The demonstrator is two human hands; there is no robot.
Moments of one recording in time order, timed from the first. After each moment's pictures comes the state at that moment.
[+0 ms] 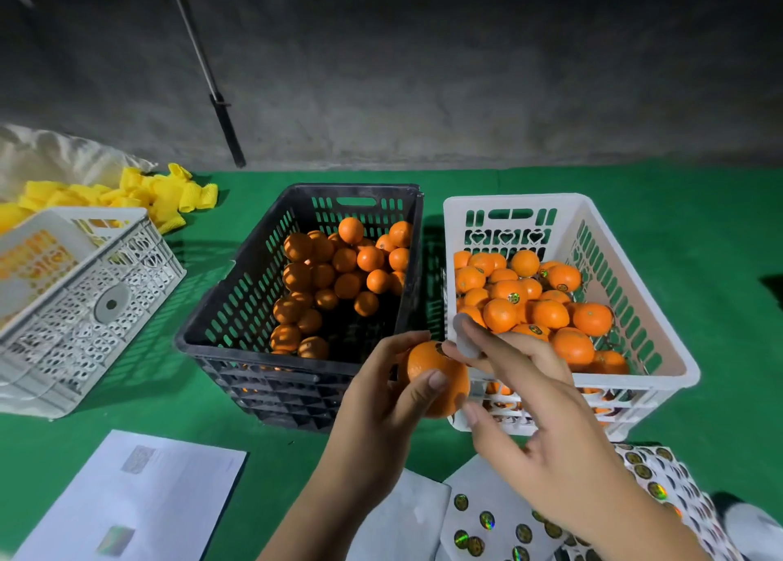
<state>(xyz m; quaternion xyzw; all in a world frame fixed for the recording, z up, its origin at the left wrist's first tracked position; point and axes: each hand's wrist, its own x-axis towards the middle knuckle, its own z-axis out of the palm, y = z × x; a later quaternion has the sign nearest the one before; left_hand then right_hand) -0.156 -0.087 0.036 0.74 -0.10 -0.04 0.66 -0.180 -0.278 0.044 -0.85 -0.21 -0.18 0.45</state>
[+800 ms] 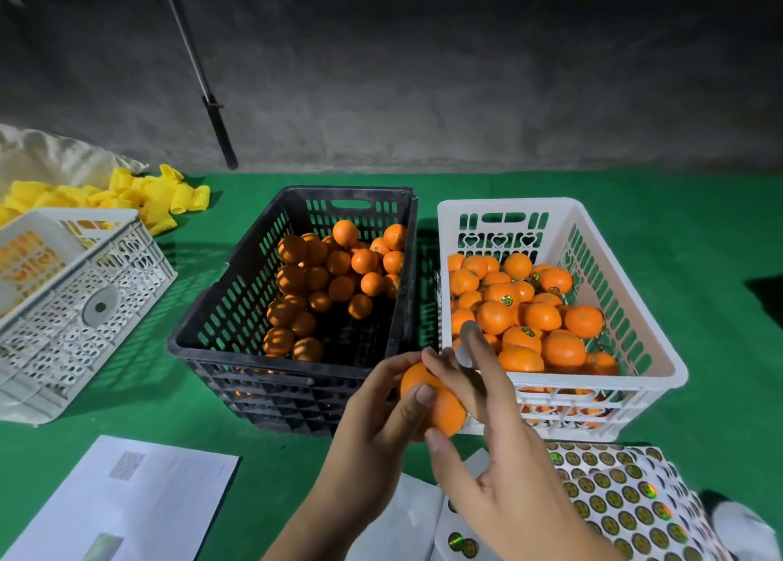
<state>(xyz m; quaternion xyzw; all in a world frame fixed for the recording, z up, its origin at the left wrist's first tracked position) -0.161 -0.083 0.020 0.67 -0.09 -0.09 0.73 -0.197 -0.250 0.023 -0.85 -0.16 -0.12 0.49</state>
